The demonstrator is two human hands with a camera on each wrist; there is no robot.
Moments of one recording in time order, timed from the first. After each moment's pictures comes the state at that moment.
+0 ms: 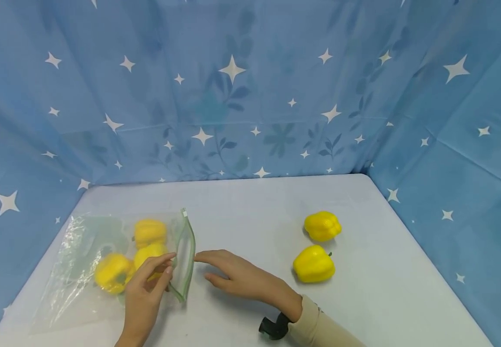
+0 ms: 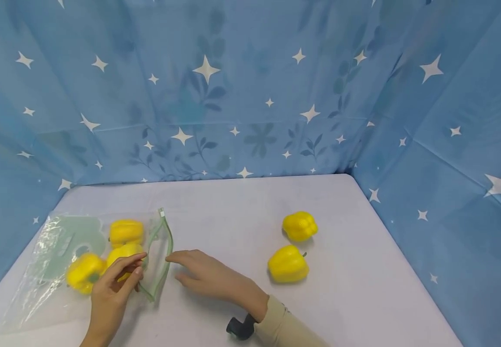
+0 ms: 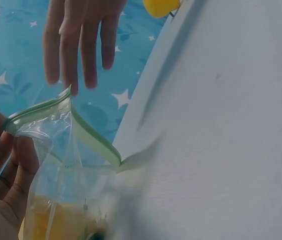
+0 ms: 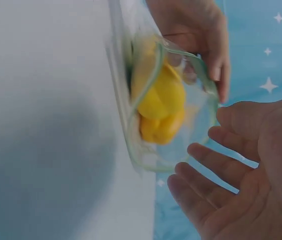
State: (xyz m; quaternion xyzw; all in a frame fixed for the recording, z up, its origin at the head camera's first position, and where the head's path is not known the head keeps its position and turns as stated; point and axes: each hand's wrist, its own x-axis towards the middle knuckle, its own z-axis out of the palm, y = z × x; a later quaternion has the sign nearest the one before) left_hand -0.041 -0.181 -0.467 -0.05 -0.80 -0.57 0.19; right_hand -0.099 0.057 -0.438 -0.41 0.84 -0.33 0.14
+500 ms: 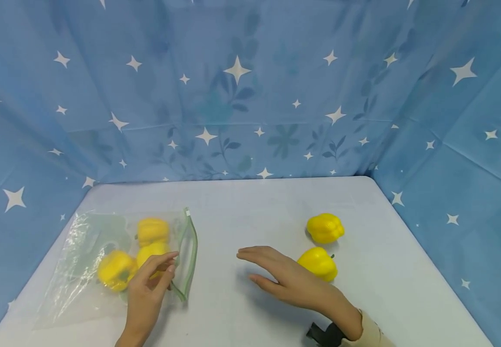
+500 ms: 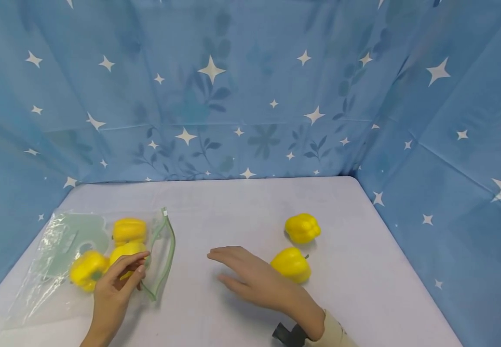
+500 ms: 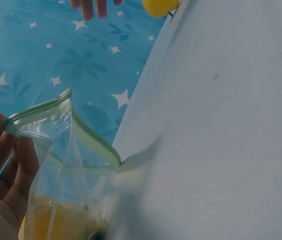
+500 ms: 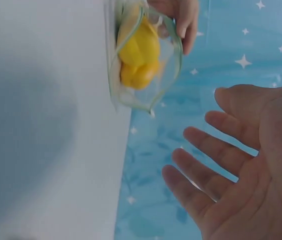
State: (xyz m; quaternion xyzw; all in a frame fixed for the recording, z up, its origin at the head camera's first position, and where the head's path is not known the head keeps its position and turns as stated) left_hand -0.042 -0.181 -0.467 -0.05 -0.79 -0.58 0.18; right_hand -0.072 0.145 -0.409 -0.38 0.86 -0.32 0.08
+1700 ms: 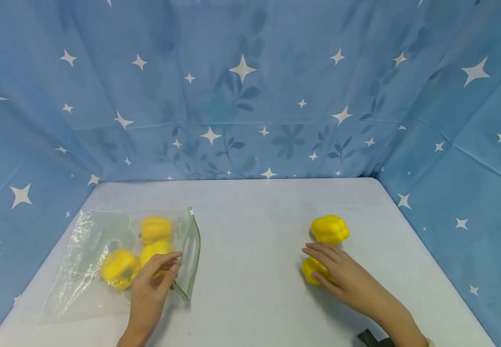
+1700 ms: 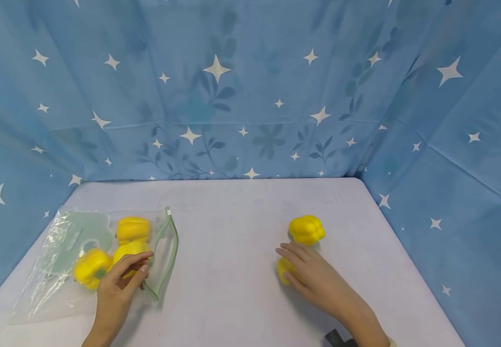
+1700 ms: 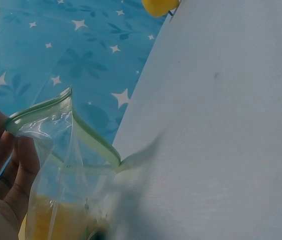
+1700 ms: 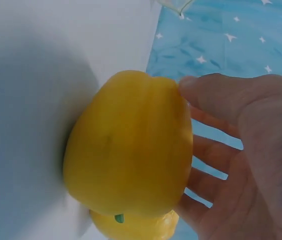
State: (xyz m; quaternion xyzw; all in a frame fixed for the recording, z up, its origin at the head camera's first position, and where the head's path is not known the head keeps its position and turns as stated) left_hand -0.041 -0.181 -0.466 -0.04 -0.80 -0.58 0.17; right_hand -0.065 0.246 -0.430 -0.28 0.94 -0.16 -0.06
